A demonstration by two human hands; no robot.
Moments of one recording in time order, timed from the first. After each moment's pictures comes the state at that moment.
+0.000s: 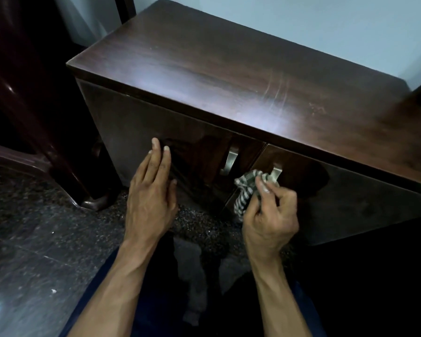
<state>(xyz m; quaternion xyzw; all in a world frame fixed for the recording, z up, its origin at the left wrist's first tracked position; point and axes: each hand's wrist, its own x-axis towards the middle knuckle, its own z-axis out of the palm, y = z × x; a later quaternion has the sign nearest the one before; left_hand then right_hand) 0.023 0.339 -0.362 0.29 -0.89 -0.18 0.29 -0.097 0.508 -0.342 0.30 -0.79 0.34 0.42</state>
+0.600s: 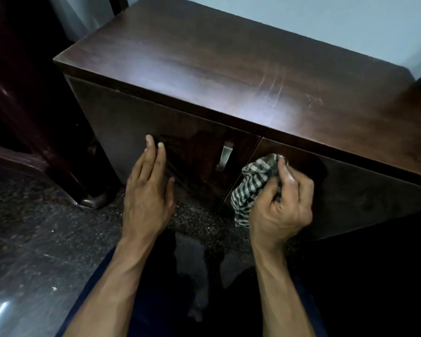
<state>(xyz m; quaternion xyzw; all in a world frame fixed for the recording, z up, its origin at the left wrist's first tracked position) 0.020 0.344 -0.359 0.29 -0.89 -0.18 0.30 -0.109 0.505 -0.326 0.23 -0.76 0.44 0.42</state>
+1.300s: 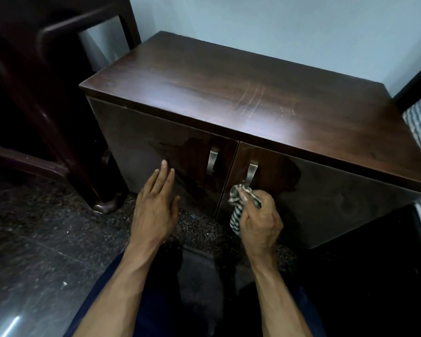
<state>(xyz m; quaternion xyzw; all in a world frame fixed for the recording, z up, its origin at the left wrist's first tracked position) 0.027 0.368 -0.374 0.30 -0.92 -0.14 0.22 -0.126 0.541 -0.389 0.36 -0.80 0.33 0.33</state>
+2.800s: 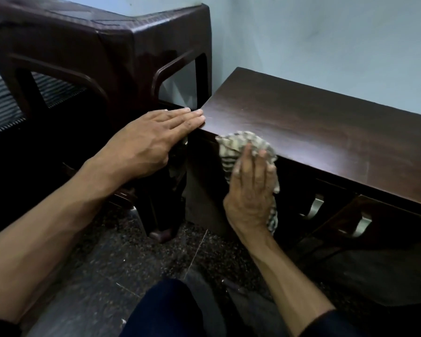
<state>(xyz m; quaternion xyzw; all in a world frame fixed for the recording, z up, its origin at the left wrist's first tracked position) 0.091 0.134 -0.209 0.08 -0.99 0.04 0.13 -0.053 0.319 -0.329 0.44 -0.75 0.19 0.45</state>
